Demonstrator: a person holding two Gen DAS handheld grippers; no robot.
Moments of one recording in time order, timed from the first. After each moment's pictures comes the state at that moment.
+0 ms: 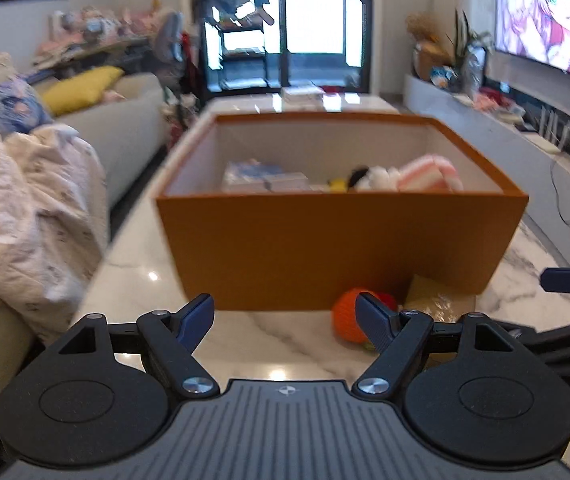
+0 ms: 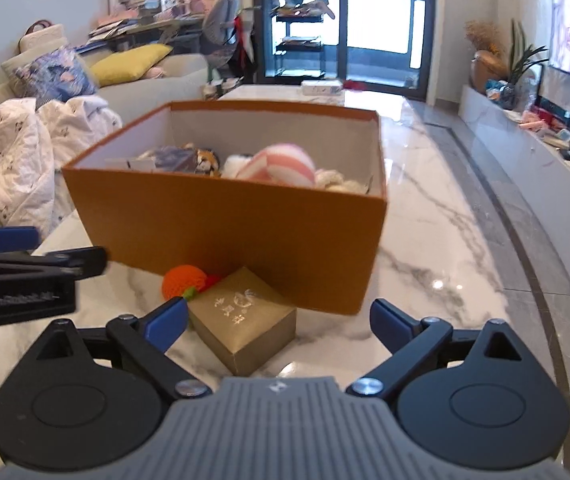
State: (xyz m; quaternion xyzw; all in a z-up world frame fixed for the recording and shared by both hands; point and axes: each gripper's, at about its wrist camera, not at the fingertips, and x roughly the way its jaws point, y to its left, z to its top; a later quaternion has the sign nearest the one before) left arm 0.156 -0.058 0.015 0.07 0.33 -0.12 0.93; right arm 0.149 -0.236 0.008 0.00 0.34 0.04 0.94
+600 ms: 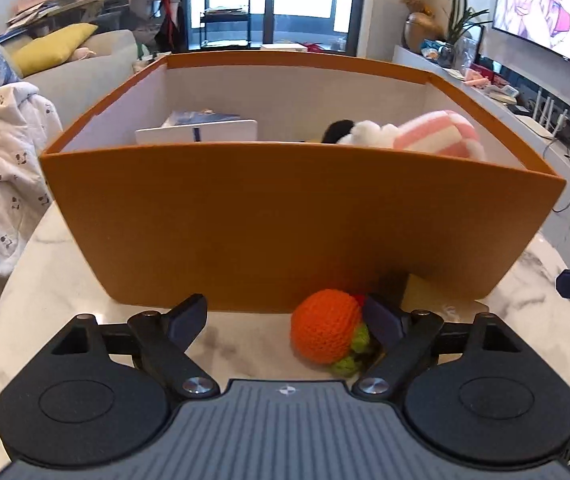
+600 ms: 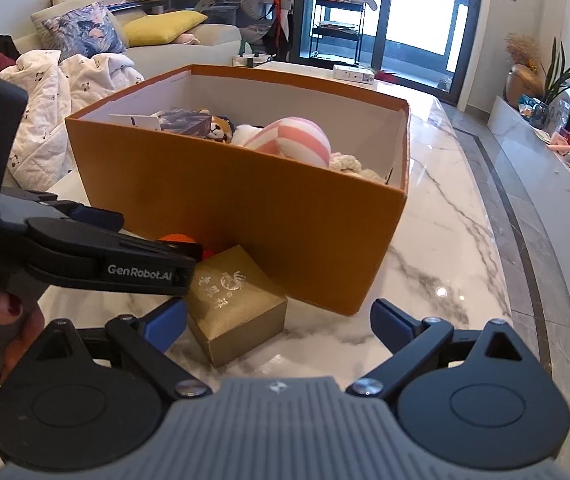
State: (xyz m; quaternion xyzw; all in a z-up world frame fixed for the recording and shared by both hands) left arm 0.195 -0.082 -0.017 0.04 0.39 -0.14 0.91; right arm 0.163 -0.241 -0.001 -0.06 0.36 0.07 0.93
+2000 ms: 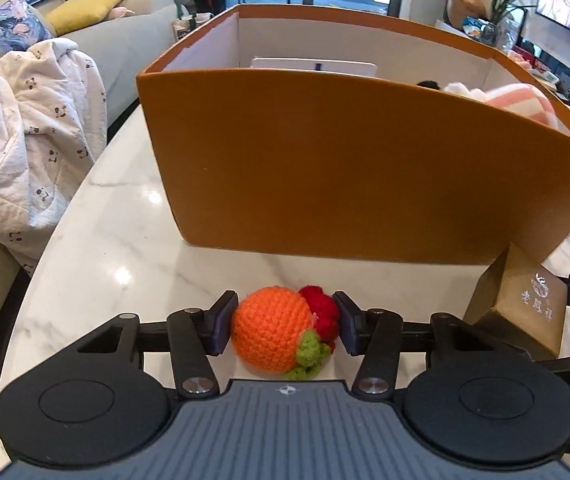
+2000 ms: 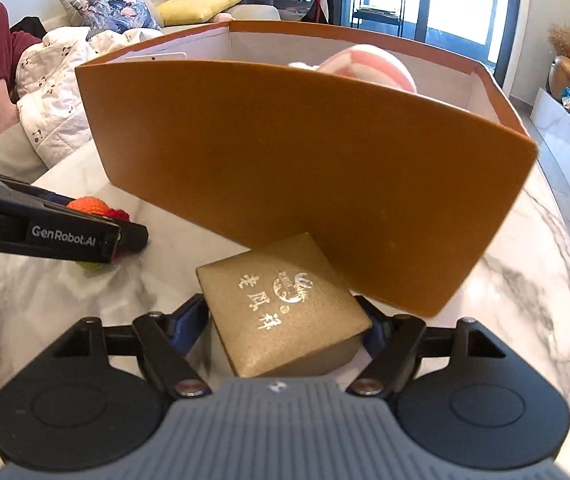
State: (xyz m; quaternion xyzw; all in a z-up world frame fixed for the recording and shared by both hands) left arm 0.192 -0.044 -0.026 0.04 0.44 -0.09 0.89; right arm 0.195 -0.222 -0.048 -0.06 0.38 0.13 0.91
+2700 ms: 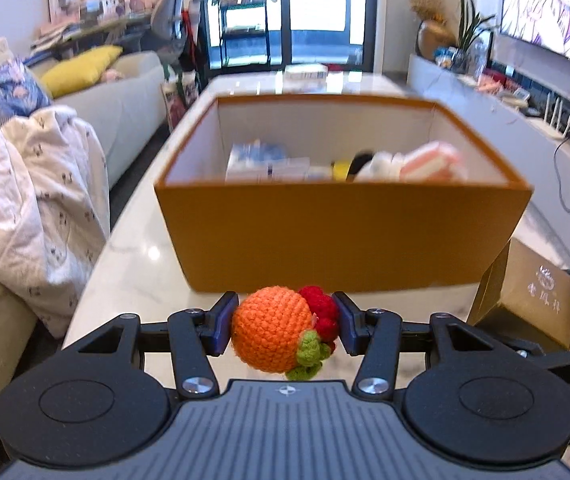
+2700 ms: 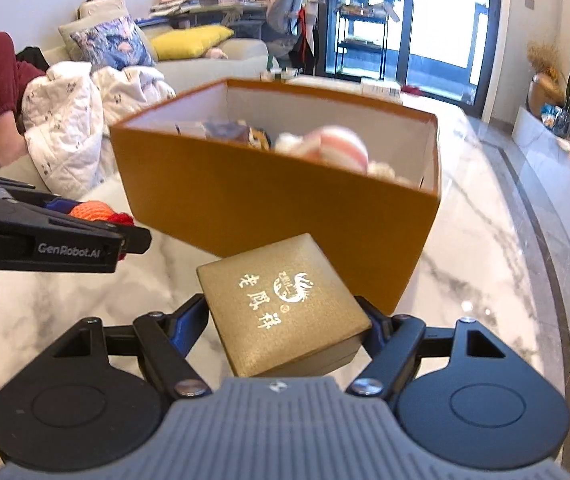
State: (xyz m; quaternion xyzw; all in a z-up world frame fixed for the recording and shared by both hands) left arm 0.149 -0.056 0.033 0.06 0.36 -0.11 0.92; right arm 0.141 -0.230 0.009 -0.04 0.32 0.11 0.94
